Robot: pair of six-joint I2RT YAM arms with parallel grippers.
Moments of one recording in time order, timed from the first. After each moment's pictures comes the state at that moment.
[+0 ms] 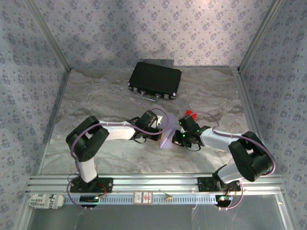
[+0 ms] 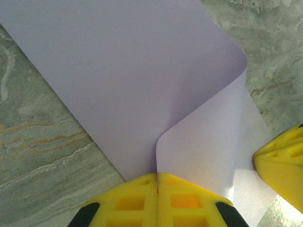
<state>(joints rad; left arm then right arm) -0.85 1.80 0.91 -0.03 0.21 -0.47 0.59 1.43 0.58 -0.21 -0.28 0.82</state>
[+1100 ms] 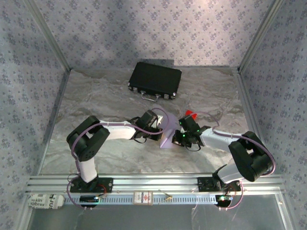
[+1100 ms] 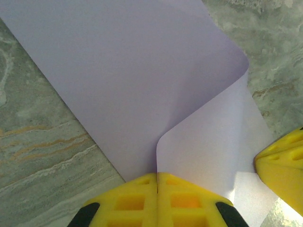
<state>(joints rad) -0.85 1.82 0.92 -0.03 0.22 -0.47 0.59 1.43 0.58 -0.21 -0.28 0.82</state>
